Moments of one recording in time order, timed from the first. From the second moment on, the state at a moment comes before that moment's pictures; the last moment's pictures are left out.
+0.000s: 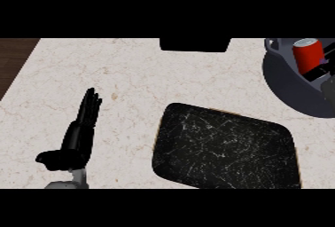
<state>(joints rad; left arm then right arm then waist) -0.01 0.03 -0.08 -1.58 -0.01 0.13 -0.12 -1.00 -0.55 -0.42 -0.23 1.22 -0.41 0.39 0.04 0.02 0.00</state>
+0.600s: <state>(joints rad) -0.01 0.03 -0.09 -1.60 -0.01 0.14 -0.11 -0.93 -0.59 -0.59 -0.20 1.03 -0.39 0.23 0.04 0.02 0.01</state>
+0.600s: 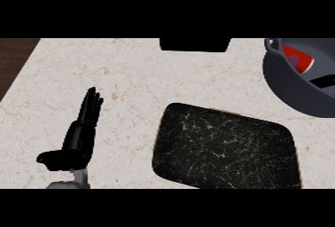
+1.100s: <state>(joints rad) 0.00 0.02 -0.08 -1.60 -0.02 0.15 -0.12 -0.89 -0.57 -0.87 -0.33 0.70 -0.52 -0.11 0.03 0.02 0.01</state>
